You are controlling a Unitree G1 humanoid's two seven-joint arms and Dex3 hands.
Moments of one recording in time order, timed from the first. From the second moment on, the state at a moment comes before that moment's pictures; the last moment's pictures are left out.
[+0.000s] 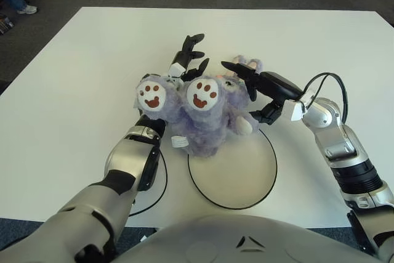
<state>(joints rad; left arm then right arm) -0.76 0.04 -0.04 1.11 0.14 -0.63 -0.02 -0.25 -0.49 0.22 -0.24 -0.33 -0.13 0.50</state>
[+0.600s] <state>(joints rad) -0.76 0.04 -0.04 1.12 0.13 -0.63 -0.02 -0.24 -0.50 0.21 -0.40 -0.46 0.02 0.51</state>
